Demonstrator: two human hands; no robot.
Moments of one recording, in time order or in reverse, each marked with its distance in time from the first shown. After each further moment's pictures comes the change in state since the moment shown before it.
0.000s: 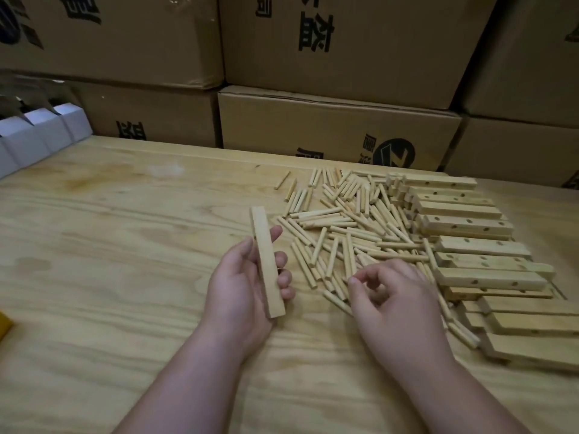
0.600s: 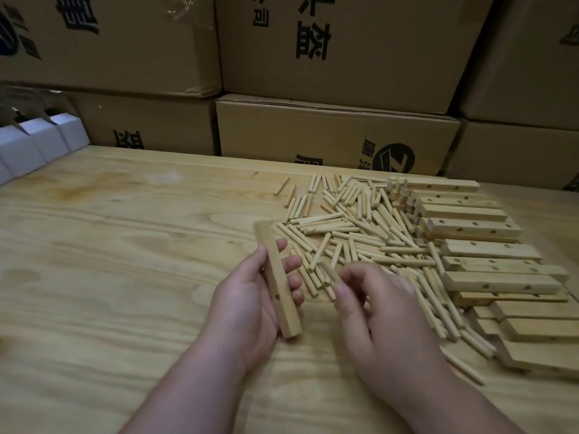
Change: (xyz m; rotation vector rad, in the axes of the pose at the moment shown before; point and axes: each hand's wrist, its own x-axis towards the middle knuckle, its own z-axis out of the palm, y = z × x) left_hand 0.001 -0.005 0.003 0.050 0.052 -0.019; right_hand -0.008 -0.018 0.003 0.073 -0.073 -0.237
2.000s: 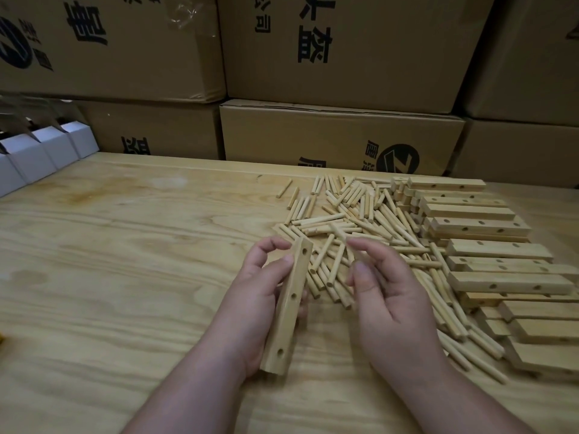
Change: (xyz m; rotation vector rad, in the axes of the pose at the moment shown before) left_hand -0.002 -0.005 -0.008 0.300 -0.136 0.121; right_hand 0.009 0.014 0.017 0.638 0.149 0.117
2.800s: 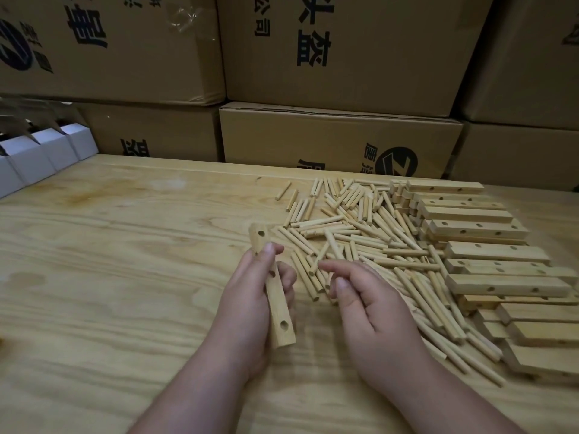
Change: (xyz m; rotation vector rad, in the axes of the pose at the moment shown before) left_hand -0.003 0.000 0.004 -0.089 0.064 0.060; right_hand -0.003 0.002 0.003 -0.202 -0.168 0.009
